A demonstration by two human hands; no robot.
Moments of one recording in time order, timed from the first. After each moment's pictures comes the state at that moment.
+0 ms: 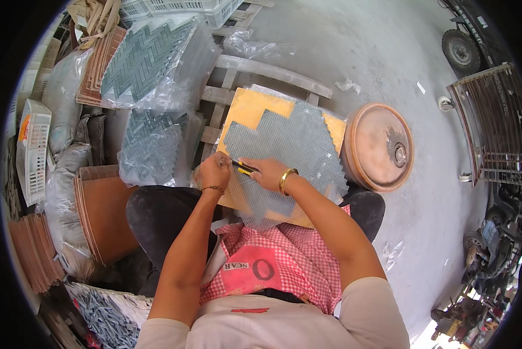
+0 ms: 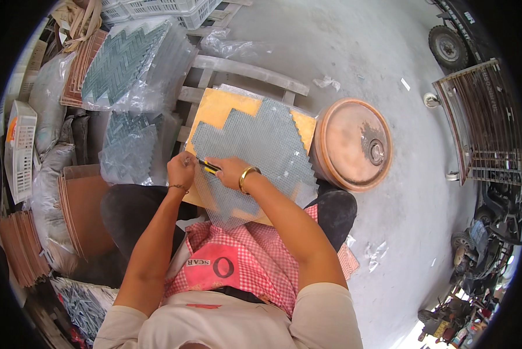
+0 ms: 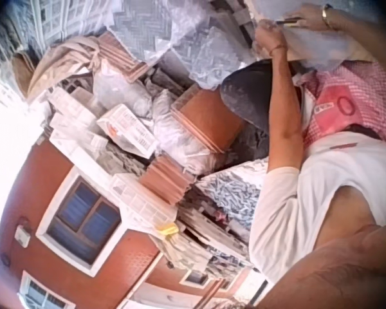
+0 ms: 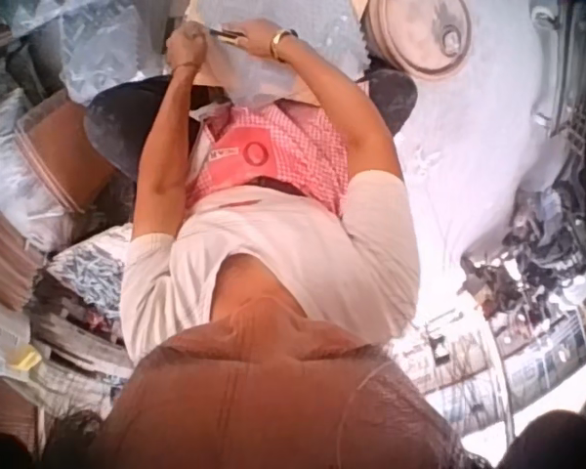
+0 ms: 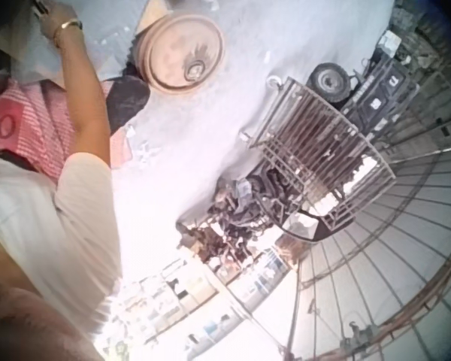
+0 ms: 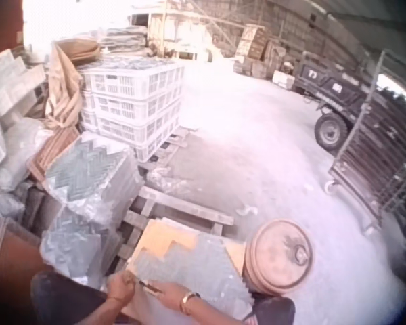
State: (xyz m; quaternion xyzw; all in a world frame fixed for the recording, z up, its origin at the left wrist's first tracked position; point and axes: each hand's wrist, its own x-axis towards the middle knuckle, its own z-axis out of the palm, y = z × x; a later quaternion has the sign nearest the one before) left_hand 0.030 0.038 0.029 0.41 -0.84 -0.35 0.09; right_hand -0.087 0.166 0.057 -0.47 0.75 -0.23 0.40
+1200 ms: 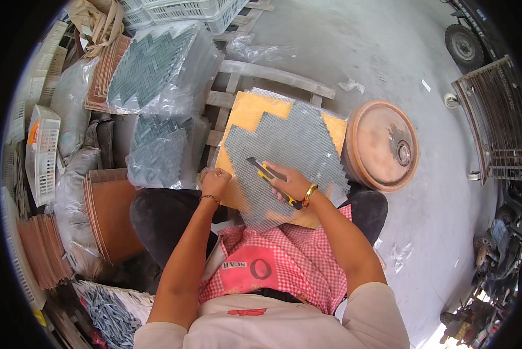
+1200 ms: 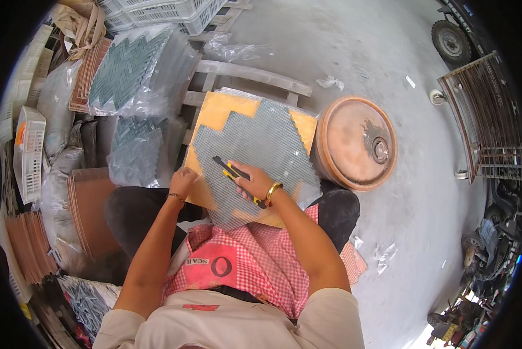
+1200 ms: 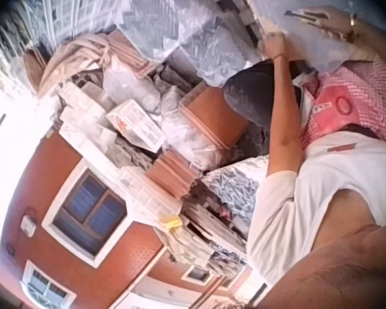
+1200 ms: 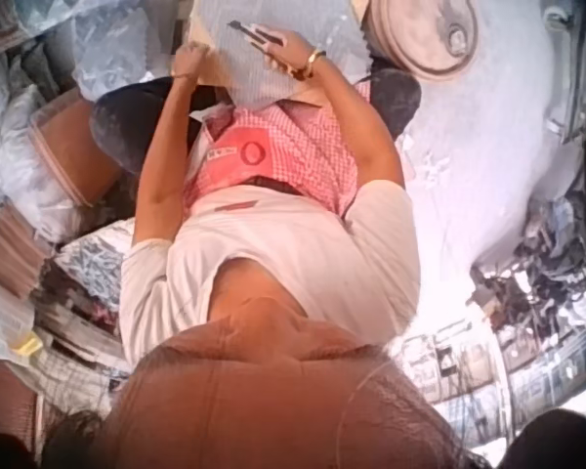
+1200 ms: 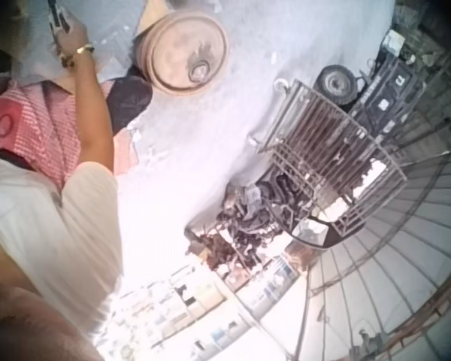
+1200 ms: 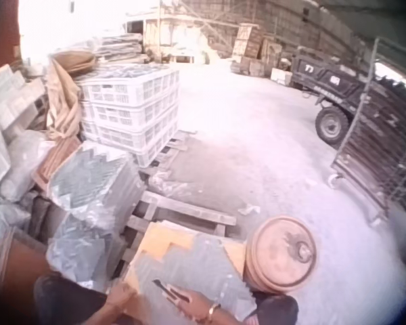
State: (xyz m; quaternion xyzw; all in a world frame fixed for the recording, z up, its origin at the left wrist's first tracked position) left_hand 0.049 0.040 0.022 0.48 -0.76 -0.44 -0.01; right_hand -0.093 0.225 0.053 -0.19 0.60 -0.49 0.61
